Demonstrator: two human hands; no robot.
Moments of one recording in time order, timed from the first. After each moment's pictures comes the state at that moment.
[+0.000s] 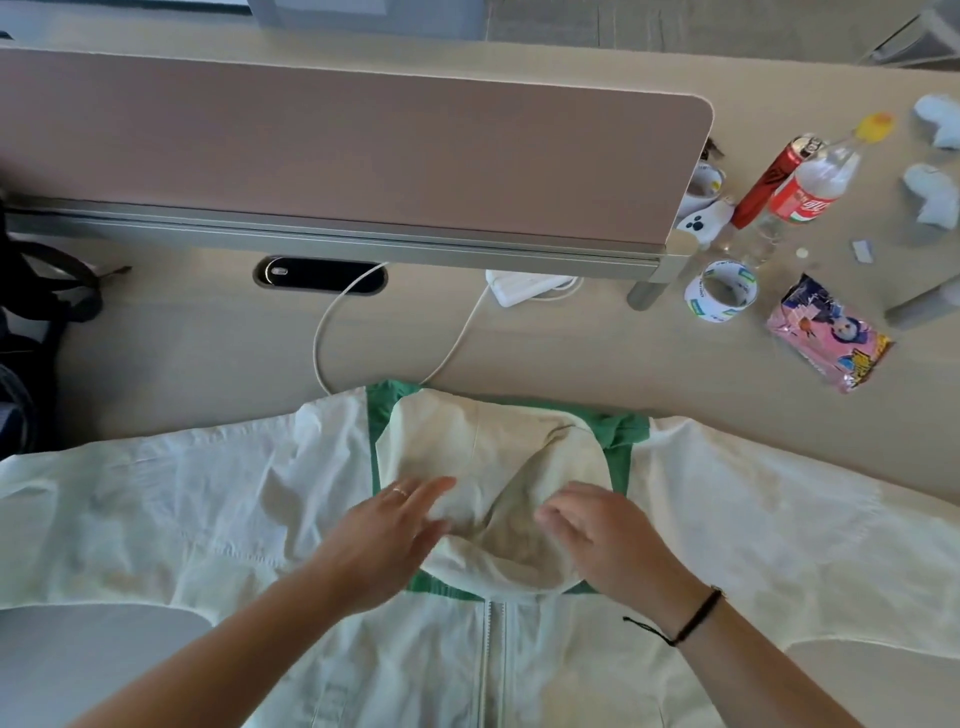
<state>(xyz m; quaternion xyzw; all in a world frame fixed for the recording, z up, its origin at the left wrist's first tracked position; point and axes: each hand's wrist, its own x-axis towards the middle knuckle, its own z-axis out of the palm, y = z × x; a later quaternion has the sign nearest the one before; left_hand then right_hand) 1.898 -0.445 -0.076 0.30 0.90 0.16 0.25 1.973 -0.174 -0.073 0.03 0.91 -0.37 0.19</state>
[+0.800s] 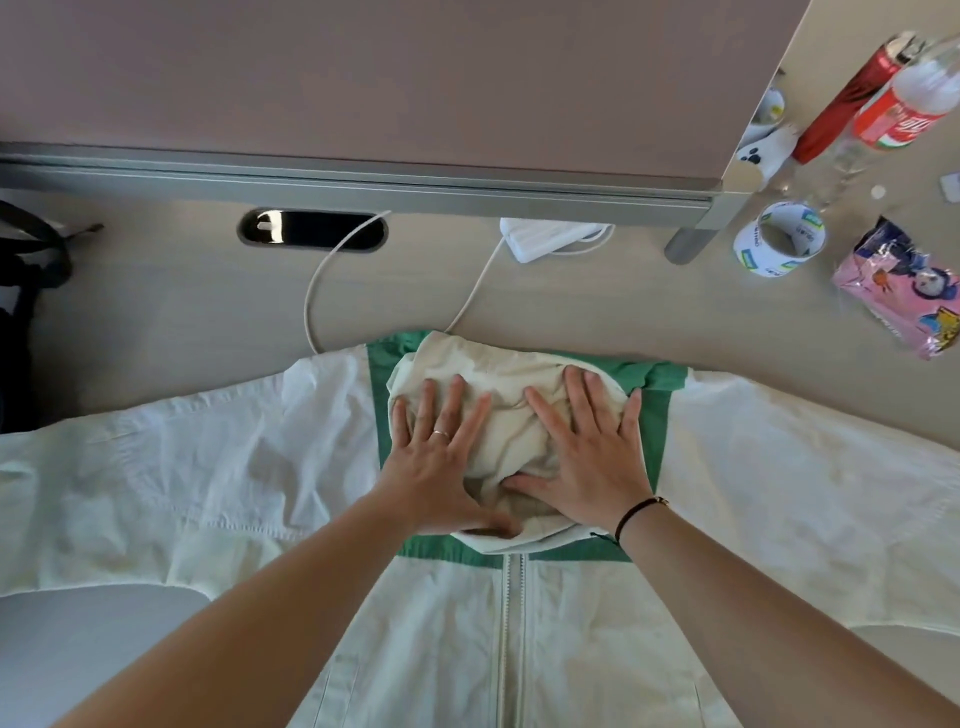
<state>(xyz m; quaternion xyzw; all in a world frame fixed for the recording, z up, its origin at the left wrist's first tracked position) 1.861 -0.398 -0.159 0.27 0.92 0.04 0.26 1.916 -0.184 -0.175 0.01 0.99 -0.06 0.15</state>
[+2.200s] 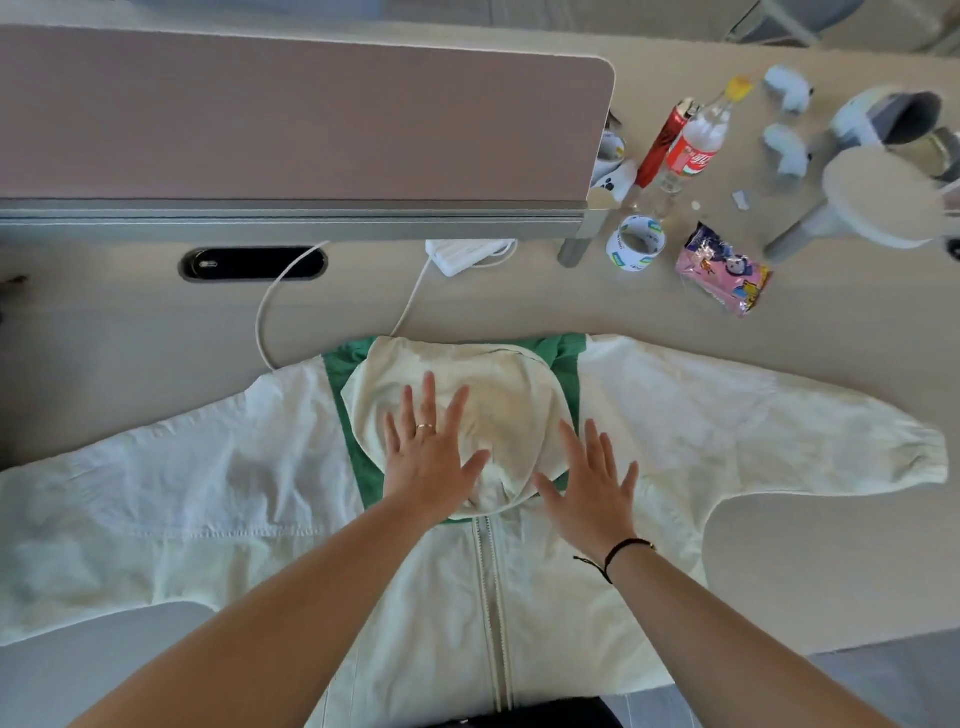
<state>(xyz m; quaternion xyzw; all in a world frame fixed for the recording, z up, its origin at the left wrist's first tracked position) 1.901 -0.372 -0.113 0.24 0.93 0.12 0.24 2.028 -0.197 -0.122 0.30 0.91 -0.20 0.18</state>
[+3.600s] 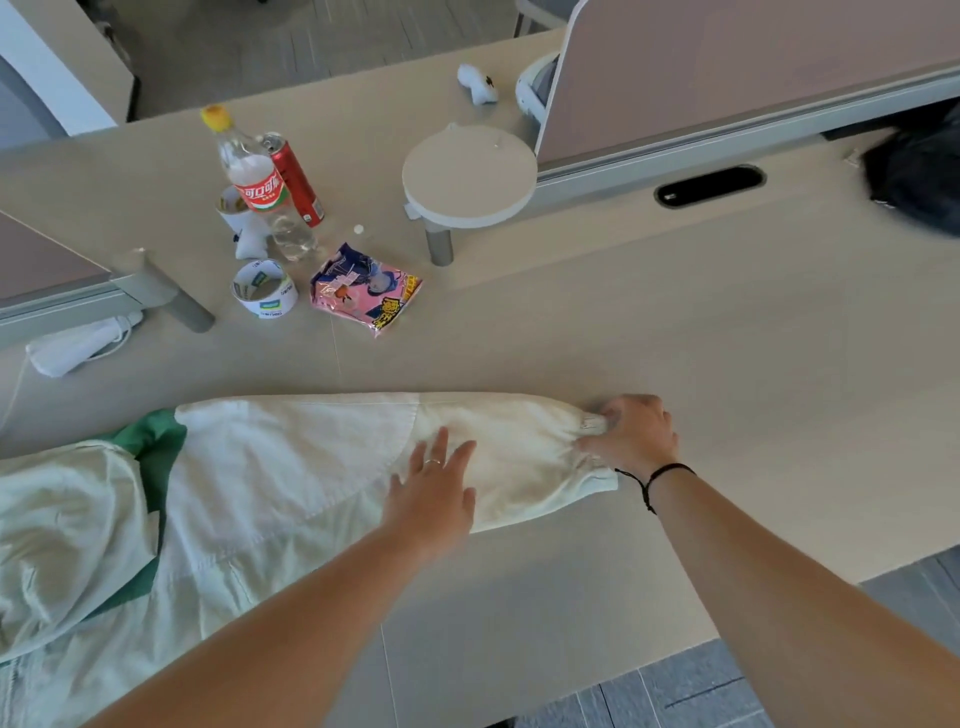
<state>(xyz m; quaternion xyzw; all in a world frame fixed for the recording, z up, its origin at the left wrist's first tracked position) 2.127 0.126 -0.124 0.32 0.90 0.02 0.30 2.227 0.360 -0.127 0.49 0.80 -0.32 0.12</state>
